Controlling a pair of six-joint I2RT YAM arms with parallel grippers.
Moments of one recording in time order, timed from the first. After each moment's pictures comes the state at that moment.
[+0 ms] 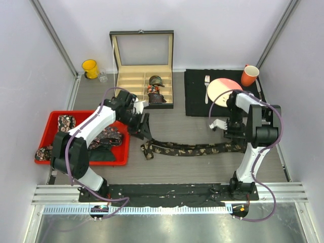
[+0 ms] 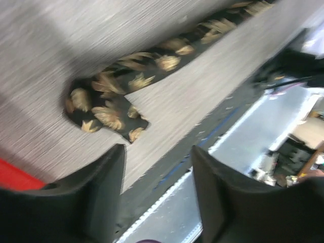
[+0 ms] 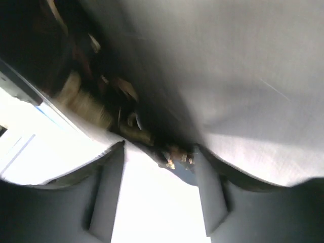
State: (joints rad) left arm -0.39 1.56 1.15 -0.85 0.63 -0.18; right arm -0.04 1.95 1.27 -1.33 0.11 -1.38
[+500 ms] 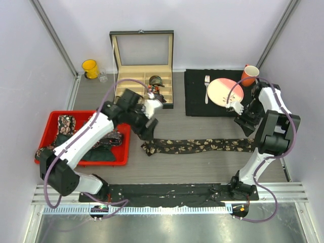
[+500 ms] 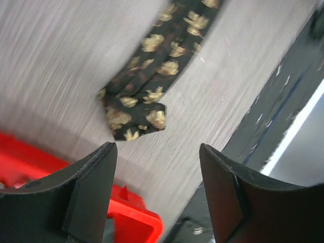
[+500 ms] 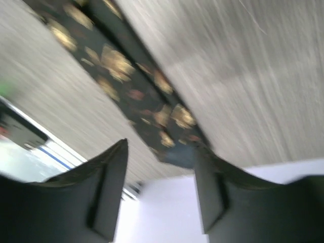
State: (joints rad) left arm -0.53 1.40 1.27 -0.90 0.47 0.19; right arm -0.27 1.86 1.47 -1.32 -0.09 -1.28
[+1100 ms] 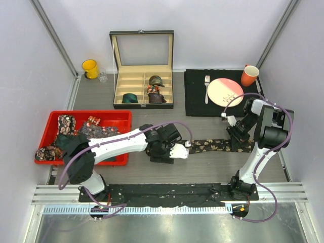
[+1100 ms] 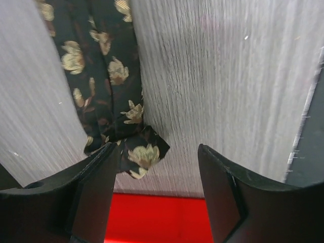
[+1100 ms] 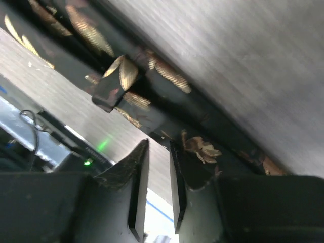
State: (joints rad) left arm -1.07 1.59 1.19 -0.85 0.02 0.65; right arm -0.28 1.93 1.19 -1.20 -0.30 -0.90
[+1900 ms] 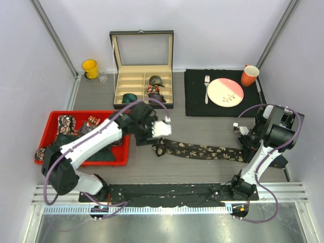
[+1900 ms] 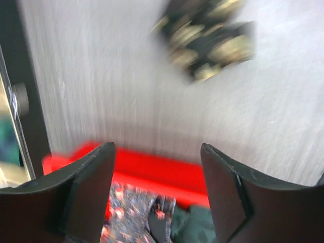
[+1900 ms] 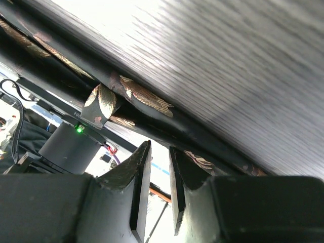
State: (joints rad) left arm -0.67 1.42 1.18 -0.86 0.14 0.78; right arm -0.47 1.98 1.14 -1.27 -0.11 -0.86
